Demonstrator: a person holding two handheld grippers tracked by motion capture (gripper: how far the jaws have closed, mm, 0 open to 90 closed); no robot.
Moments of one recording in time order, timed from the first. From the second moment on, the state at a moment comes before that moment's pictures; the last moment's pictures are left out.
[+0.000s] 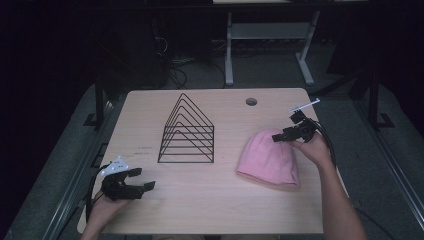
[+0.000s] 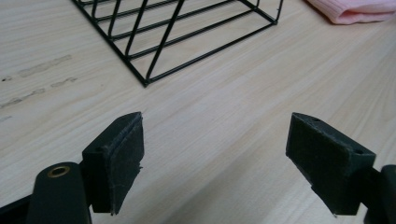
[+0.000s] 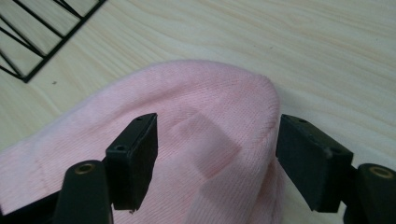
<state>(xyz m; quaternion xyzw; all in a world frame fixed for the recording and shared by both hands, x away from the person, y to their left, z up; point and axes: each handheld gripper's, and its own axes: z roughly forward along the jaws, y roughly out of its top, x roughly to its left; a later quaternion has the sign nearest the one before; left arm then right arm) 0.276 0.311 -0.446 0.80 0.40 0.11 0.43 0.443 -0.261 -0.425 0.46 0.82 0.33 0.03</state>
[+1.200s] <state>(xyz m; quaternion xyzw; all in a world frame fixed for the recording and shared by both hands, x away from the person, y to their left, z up) 0.278 0.313 -0.448 0.80 0.41 0.11 0.42 0.467 -0.266 -0.454 0.51 0.80 0.32 -0.01</state>
